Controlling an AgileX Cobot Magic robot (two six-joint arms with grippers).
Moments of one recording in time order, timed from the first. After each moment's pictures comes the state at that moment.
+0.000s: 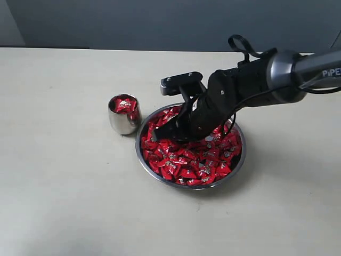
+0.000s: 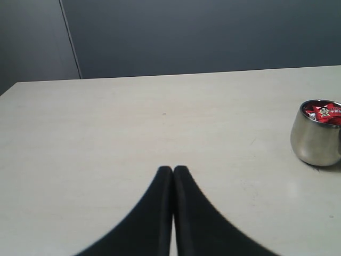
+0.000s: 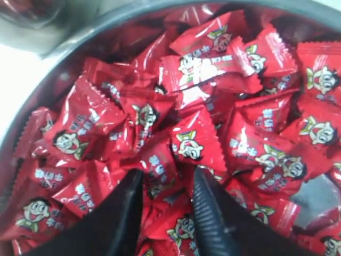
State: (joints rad) left arm 0.12 0.00 0.00 0.05 0.29 -0.02; right arm 0.77 1.96 -1.11 0.23 0.33 -0.03
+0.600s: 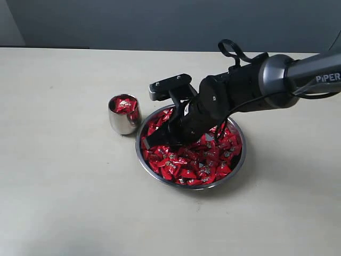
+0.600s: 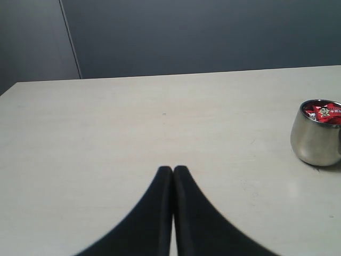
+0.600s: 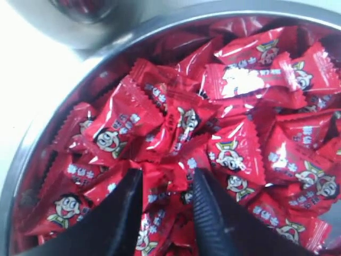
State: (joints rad) left arm 0.12 0.00 0.00 0.05 0.29 -0.02; right arm 0.81 1.96 -1.11 0.21 0.31 -0.07
